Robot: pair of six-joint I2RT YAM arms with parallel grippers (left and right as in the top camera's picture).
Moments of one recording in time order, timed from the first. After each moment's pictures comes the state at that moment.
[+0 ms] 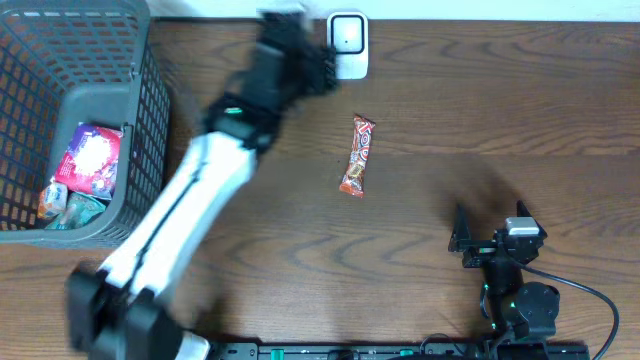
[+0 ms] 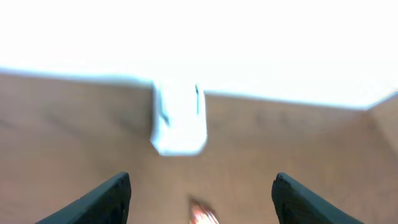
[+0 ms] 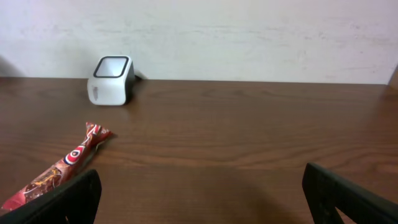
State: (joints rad) left arm -0.35 1.58 1.45 -0.27 0.00 -0.39; right arm 0.04 0.01 0.01 -0.07 0.00 0.00
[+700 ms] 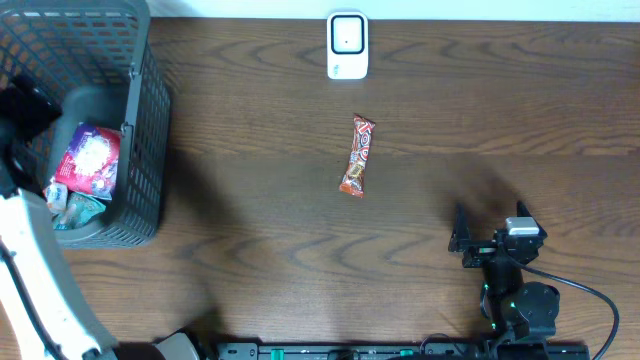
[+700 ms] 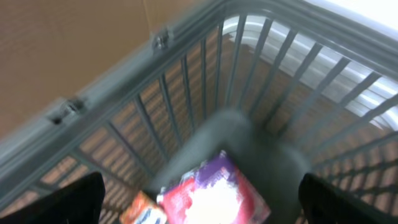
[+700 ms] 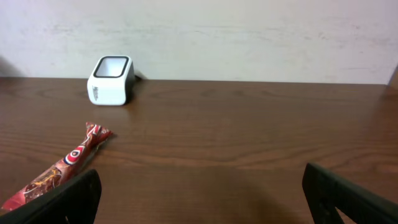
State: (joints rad) left arm 0.56 1.40 1.45 -0.67 -0.05 -0.10; right arm 0.04 0.01 0.01 -0.07 0.00 0.00
